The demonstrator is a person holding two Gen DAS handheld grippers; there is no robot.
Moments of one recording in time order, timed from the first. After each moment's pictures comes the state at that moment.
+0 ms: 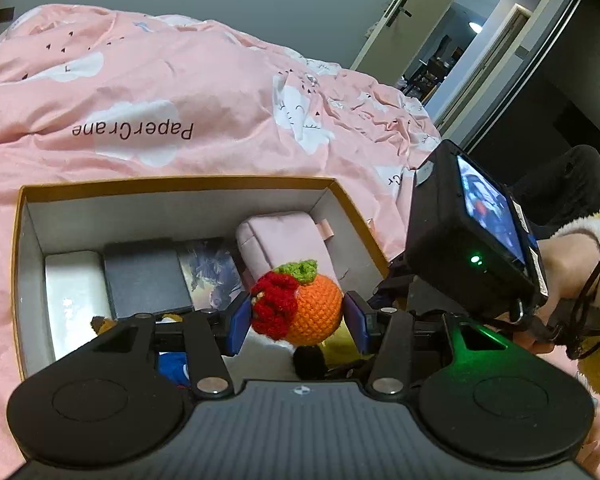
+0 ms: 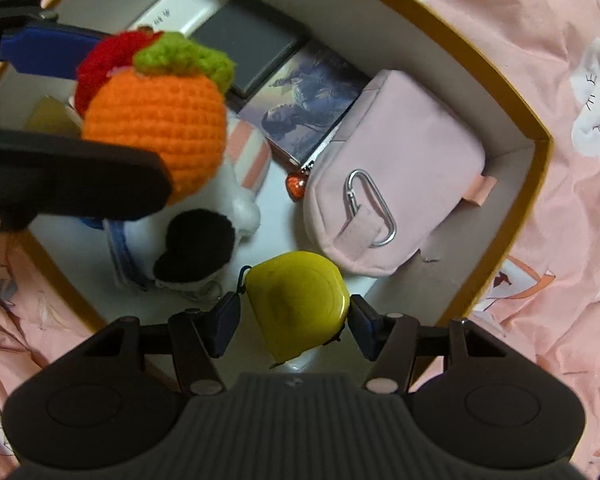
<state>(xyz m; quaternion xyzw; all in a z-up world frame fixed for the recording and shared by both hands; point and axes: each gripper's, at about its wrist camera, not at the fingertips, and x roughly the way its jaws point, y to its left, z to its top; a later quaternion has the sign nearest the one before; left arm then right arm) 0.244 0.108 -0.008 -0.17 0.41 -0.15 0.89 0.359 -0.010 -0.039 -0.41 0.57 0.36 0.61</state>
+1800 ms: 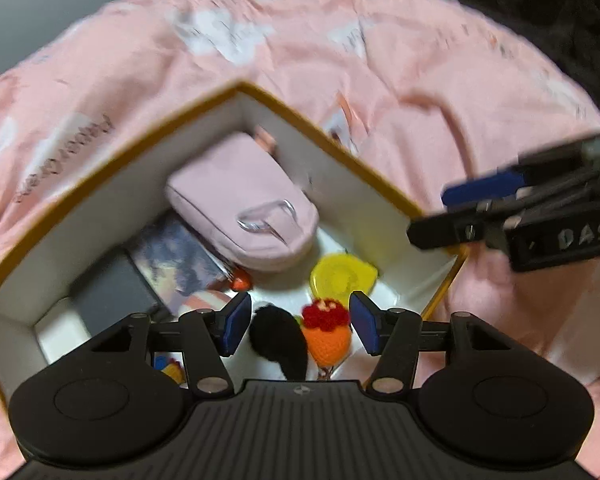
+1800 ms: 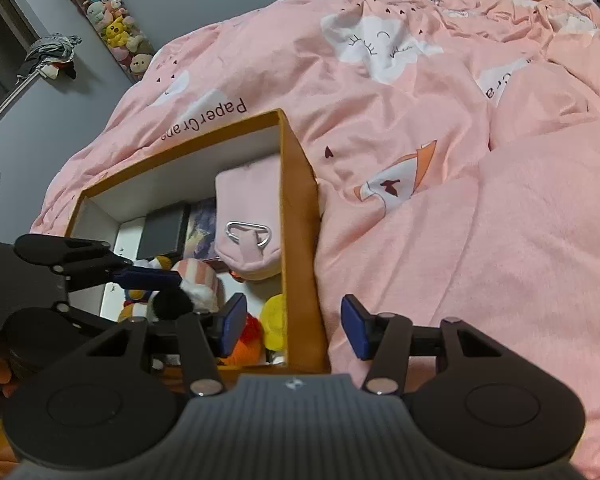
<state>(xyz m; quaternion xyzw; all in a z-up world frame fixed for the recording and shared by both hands) 0.260 -0.001 -0.019 0.09 0.50 -0.17 0.85 0.312 -0.185 0.008 0.05 0.48 0.26 0.84</state>
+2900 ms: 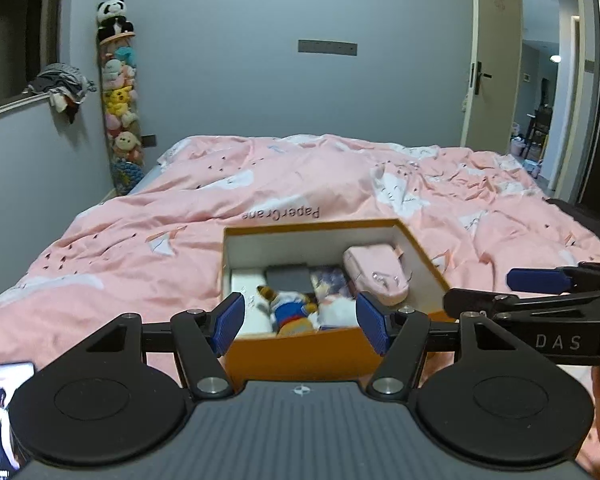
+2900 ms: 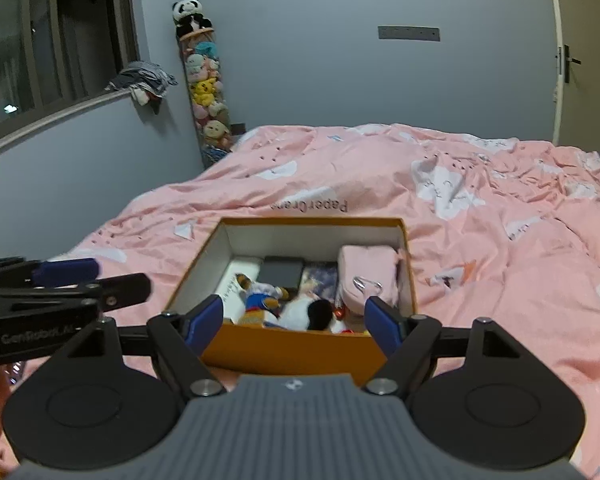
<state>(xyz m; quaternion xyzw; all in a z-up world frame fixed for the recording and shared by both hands) 0.032 0.040 0.079 -0.03 0.27 0.10 0.96 0.117 -0.154 0.090 -0.04 0.27 0.31 0.91</state>
